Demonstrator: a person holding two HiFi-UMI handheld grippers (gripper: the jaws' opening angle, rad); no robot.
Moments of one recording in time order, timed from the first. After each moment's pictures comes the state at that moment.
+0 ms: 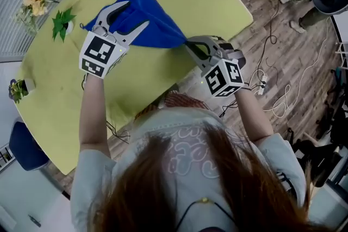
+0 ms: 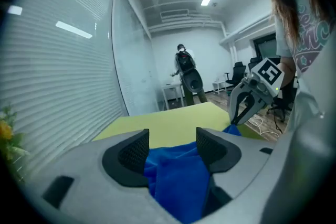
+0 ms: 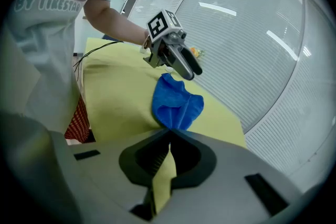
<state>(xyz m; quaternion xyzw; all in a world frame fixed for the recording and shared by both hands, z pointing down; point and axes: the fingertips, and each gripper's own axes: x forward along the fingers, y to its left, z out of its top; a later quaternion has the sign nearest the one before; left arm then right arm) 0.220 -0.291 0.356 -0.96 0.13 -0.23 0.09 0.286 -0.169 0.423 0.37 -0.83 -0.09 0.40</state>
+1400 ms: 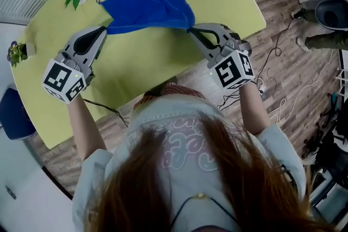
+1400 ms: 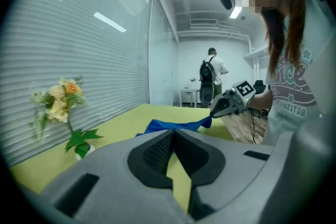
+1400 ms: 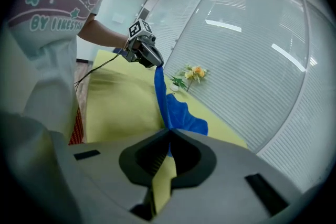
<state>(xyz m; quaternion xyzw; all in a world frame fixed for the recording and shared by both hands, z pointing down) 0.062 -0.232 0.328 -0.95 0.23 -0.20 -0.03 0.258 -0.177 0.385 0.33 -0.87 -0.14 0.34</state>
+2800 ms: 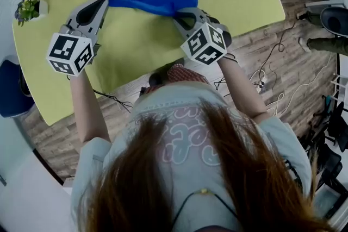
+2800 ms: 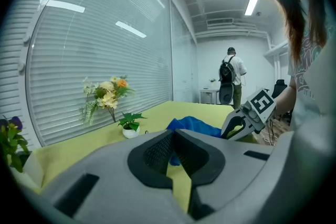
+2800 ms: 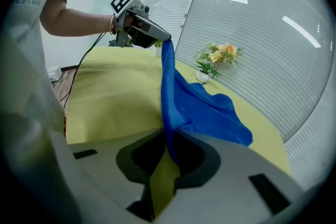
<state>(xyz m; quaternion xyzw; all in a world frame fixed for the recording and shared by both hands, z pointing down) -0.070 -0.234 0.340 -0.92 0.34 -0.19 -0.04 0.088 -0.174 0.457 0.30 -0.86 -0.04 0.41</state>
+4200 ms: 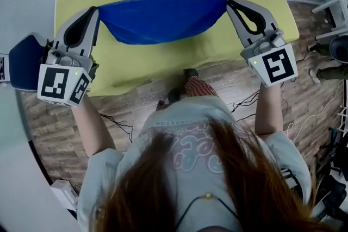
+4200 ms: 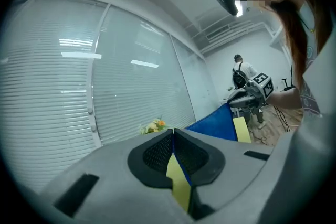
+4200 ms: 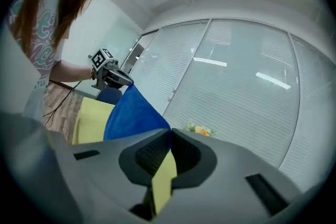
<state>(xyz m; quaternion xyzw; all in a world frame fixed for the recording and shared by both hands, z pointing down) -0.219 -0.096 0.175 -0.87 0.46 -0.11 0.09 0.042 -0.102 0.197 0.37 -0.90 -0.20 0.15</state>
